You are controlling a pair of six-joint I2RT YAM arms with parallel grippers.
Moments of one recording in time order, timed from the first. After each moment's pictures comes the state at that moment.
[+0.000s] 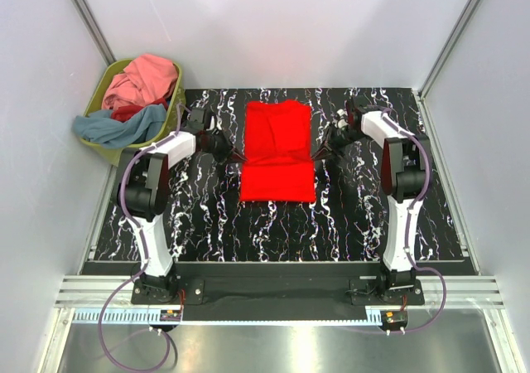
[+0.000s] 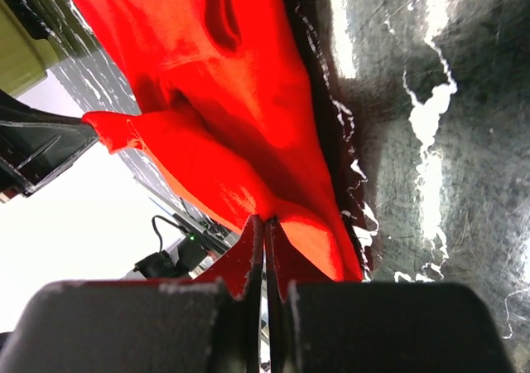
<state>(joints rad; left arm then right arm) -0.20 1.96 1.33 -0.36 0.58 -0.81 0.12 2.21 1.71 -0.80 -0.70 0.52</state>
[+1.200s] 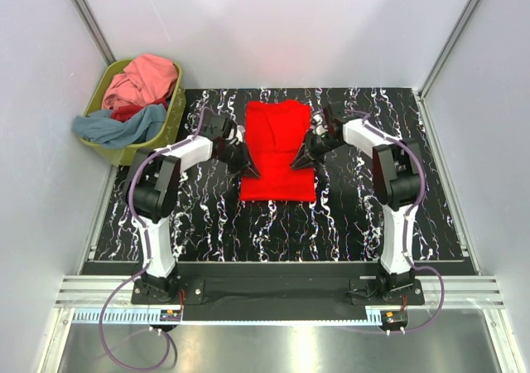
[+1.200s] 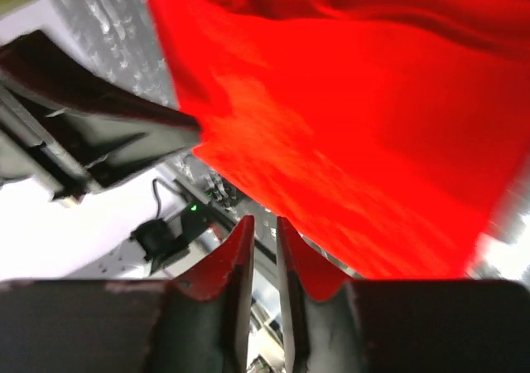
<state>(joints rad) -0.34 1.97 1.32 -0.44 0.59 -0.63 0.27 2.13 1.58 -0.68 -0.75 0.58</state>
